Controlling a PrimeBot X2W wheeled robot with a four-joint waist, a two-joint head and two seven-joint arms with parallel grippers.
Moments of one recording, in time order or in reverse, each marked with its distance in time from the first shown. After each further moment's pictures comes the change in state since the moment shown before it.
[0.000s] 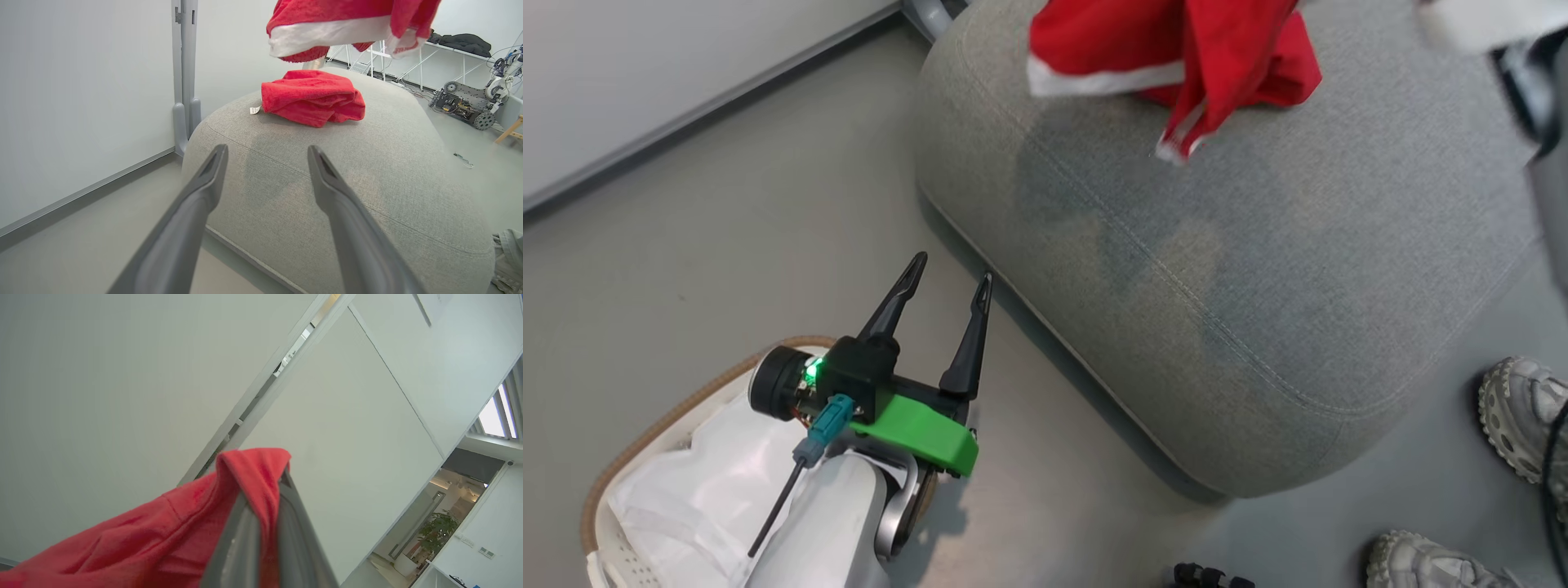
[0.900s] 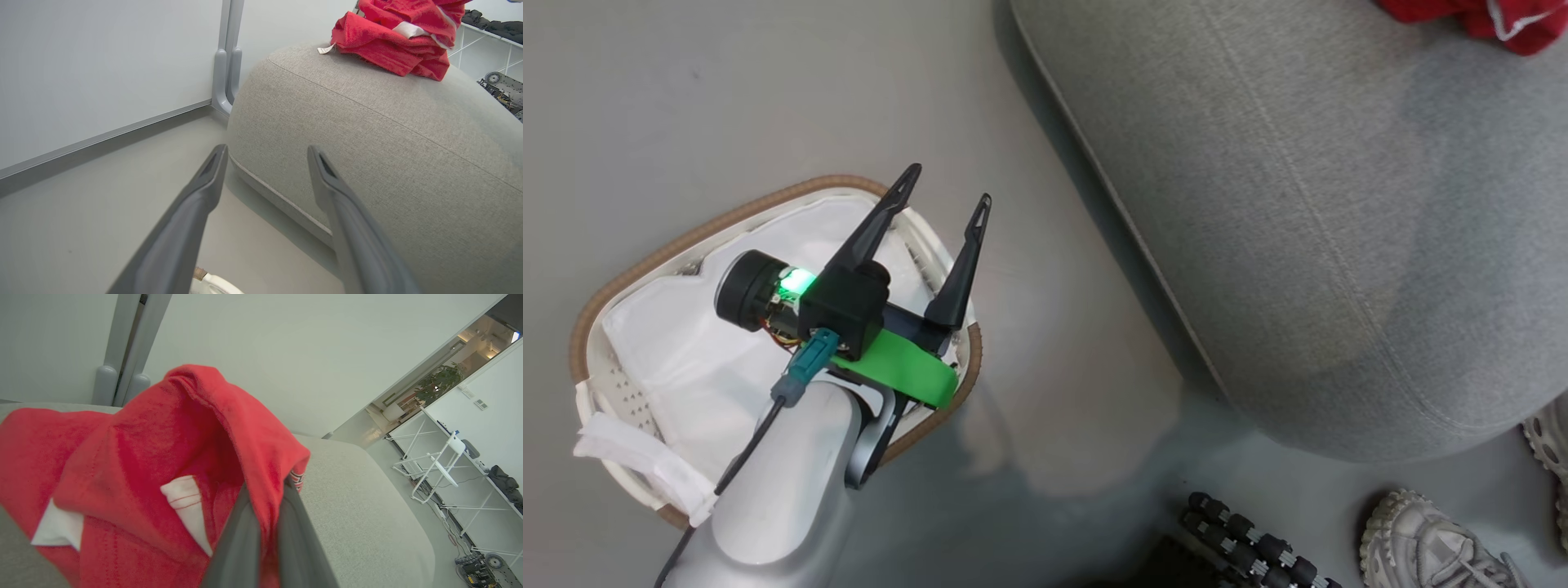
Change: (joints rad) left arm -0.171 0.101 -0.081 -0.025 -0.001 0.000 0.000; right arm -0.063 -0.064 -0.378 0.559 -0.171 0.000 0.000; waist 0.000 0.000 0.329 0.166
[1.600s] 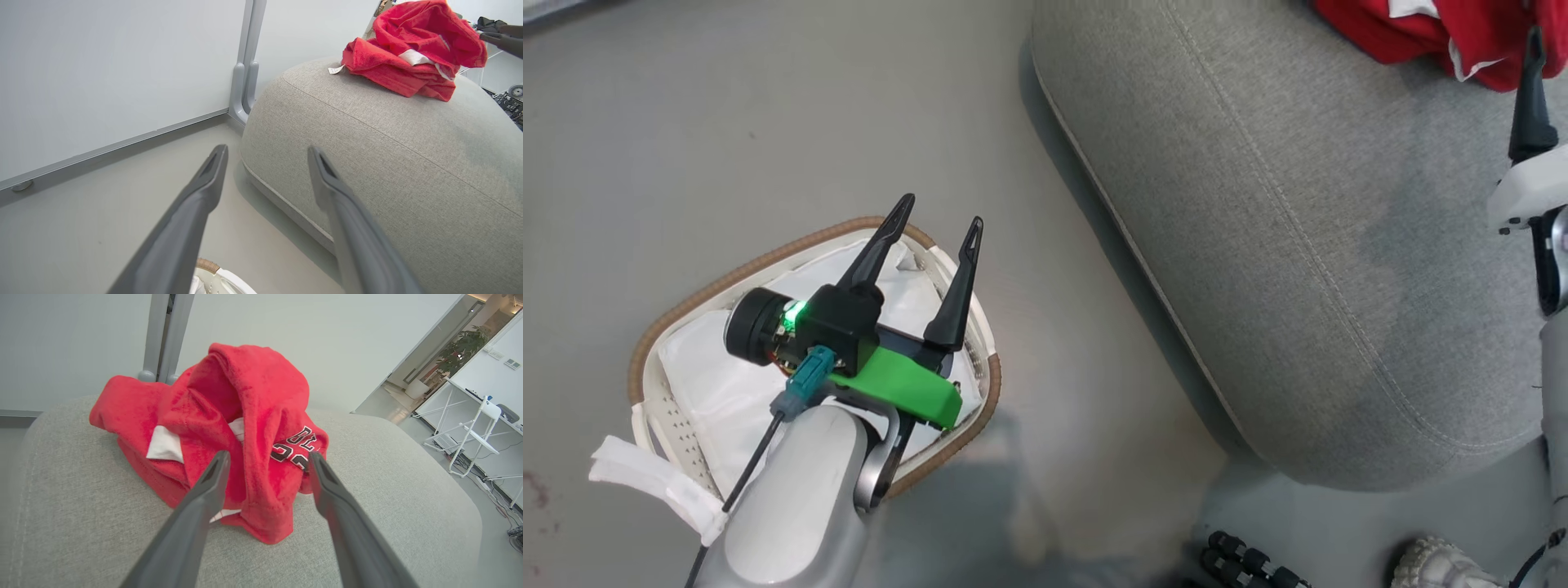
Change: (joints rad) left arm 0.053 -0.044 0.047 0.030 -0.026 0.000 0.000; right arm 0.340 0.153 -0.102 -0.240 0.029 0.000 0.000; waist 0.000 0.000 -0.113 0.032
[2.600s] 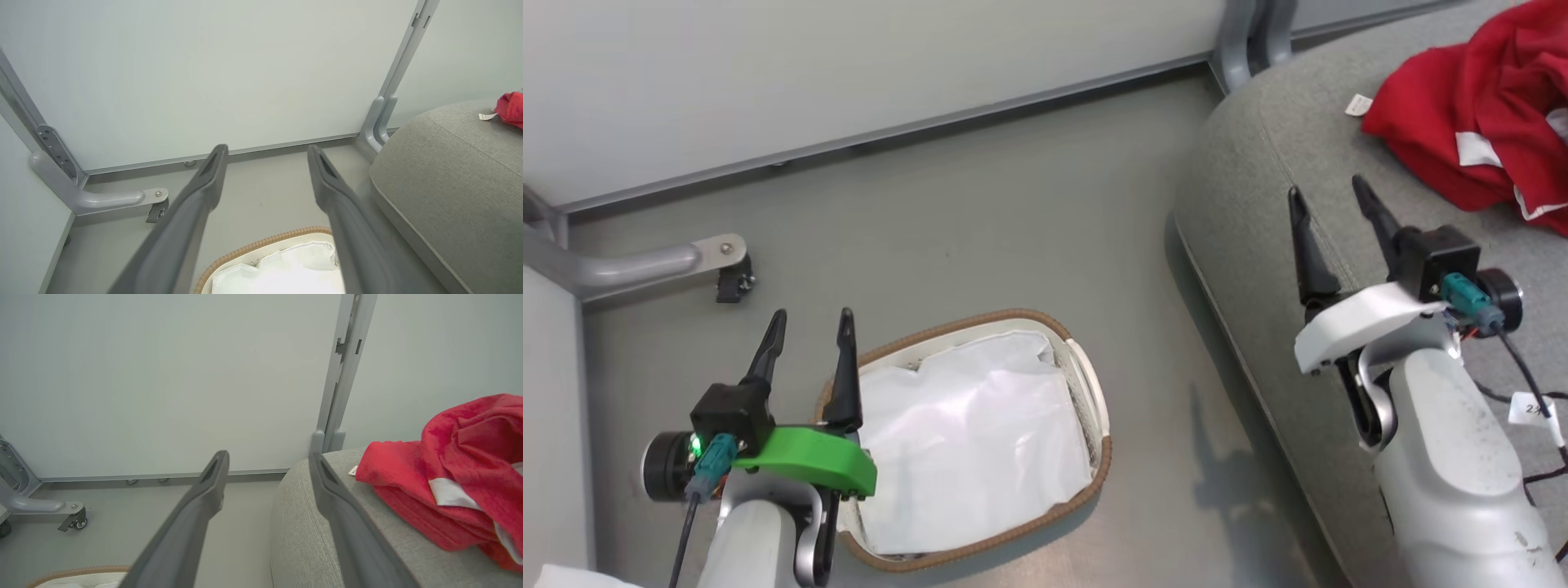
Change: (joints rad) left arm 0.215 -0.084 0.353 0.070 0.078 0.004 0.000; right arm 0.245 0.177 0.261 -0.096 0.221 0.000 0.000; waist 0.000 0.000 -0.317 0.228
